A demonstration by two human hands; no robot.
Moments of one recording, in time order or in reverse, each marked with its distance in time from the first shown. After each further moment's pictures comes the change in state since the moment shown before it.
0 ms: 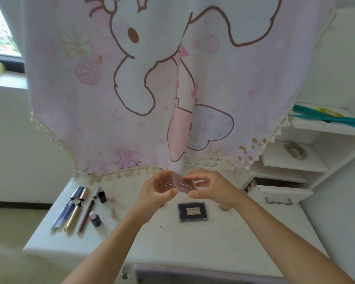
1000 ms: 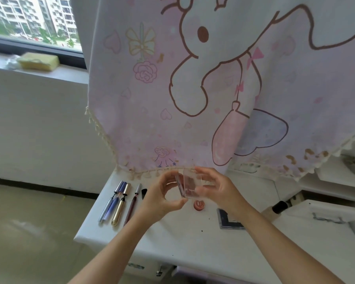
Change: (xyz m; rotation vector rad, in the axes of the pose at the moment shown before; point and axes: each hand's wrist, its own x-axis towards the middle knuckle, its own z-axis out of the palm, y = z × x) left_hand -0.021 -0.004 -0.117 0.105 0.050 0.175; right_hand 0.060 -0.039 0.099 0.149 0.067 -0.043
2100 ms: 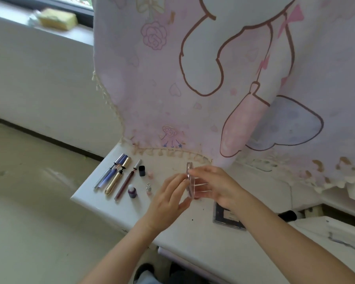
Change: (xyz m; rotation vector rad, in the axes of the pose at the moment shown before) left_hand -0.006 -0.059 0.068 1.004 0.364 0.696; right_hand 0.036 0.030 -0.022 0.297 -0.169 0.547
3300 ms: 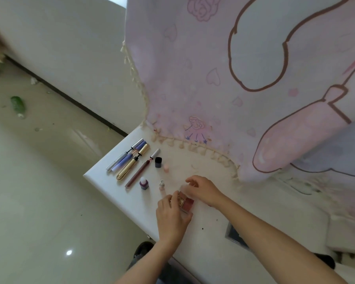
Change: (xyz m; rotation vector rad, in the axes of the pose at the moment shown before) left_hand -0.075 0.000 0.054 0.290 -0.417 -1.103; right_hand 0.133 0.065 0.016 -0.827 -0.212 -0.129
